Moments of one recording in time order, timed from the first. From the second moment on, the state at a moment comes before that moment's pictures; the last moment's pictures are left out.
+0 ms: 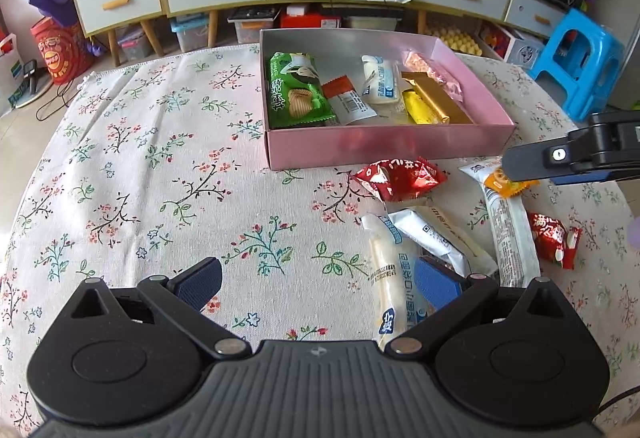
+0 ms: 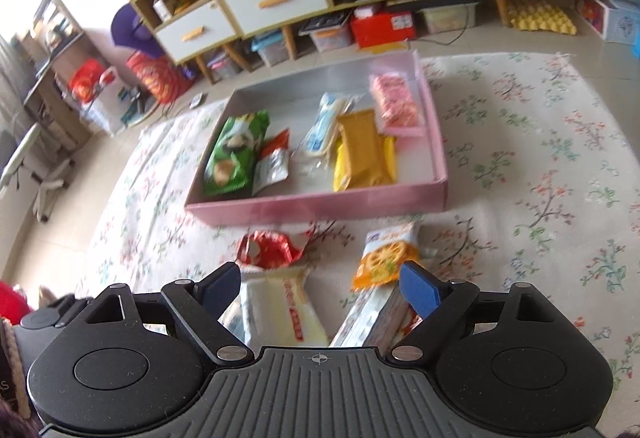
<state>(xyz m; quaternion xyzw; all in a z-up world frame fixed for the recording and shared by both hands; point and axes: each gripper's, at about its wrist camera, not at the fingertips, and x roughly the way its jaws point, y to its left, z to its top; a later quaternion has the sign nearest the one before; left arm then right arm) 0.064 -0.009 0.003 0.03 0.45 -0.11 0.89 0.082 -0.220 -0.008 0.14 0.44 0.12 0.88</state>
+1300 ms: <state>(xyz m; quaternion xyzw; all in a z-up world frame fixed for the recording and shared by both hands) 0.066 0.007 -0.016 0.01 0.46 -0.10 0.88 0.101 -0.176 -0.051 0.11 0.51 0.15 0.84</state>
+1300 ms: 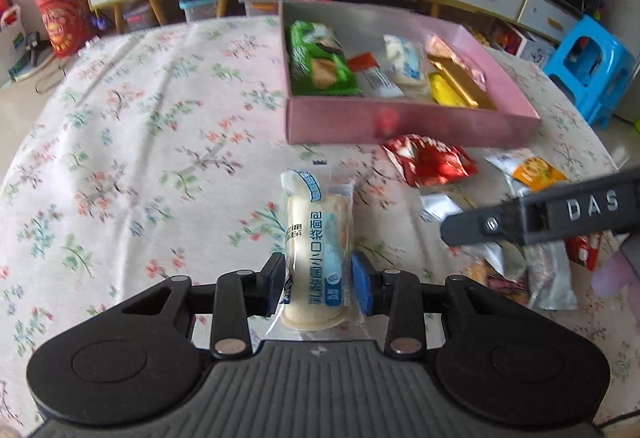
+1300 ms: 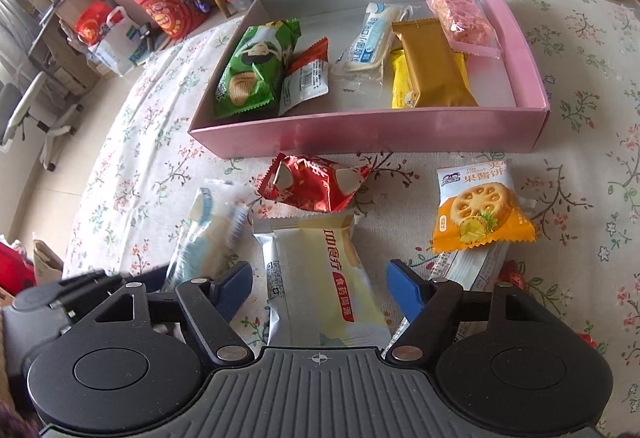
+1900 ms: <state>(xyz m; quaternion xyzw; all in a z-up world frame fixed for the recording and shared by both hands) 0.071 0.004 -0.021 0.04 0.45 -0.09 0.89 0.101 -0.169 -0.054 0.09 0.52 0.13 0.84</state>
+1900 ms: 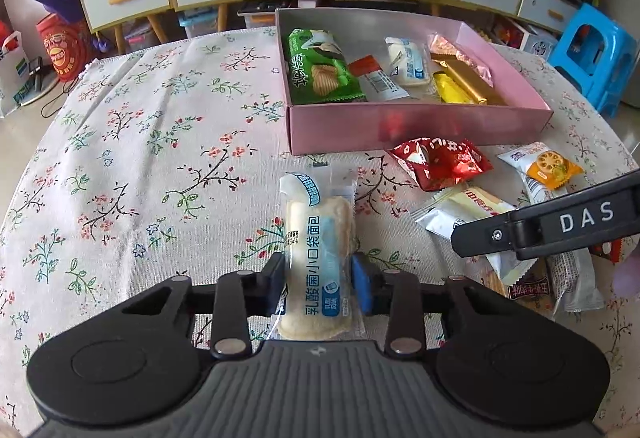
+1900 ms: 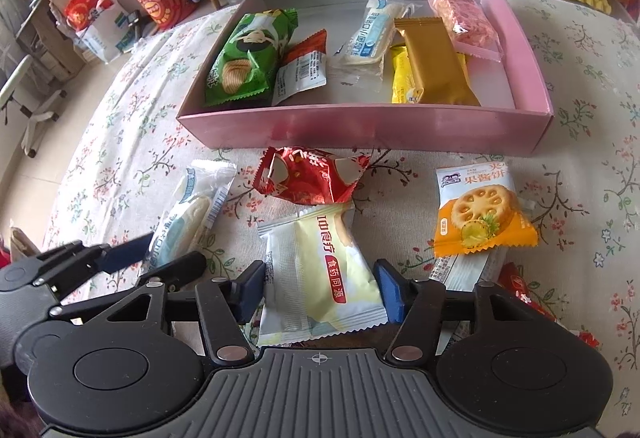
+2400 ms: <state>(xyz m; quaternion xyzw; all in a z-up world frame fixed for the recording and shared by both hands) 0.073 0.021 -0.001 -0.02 0.45 -0.09 0.89 0.098 -0.191 -0.037 0.18 0.51 0.15 0.83</state>
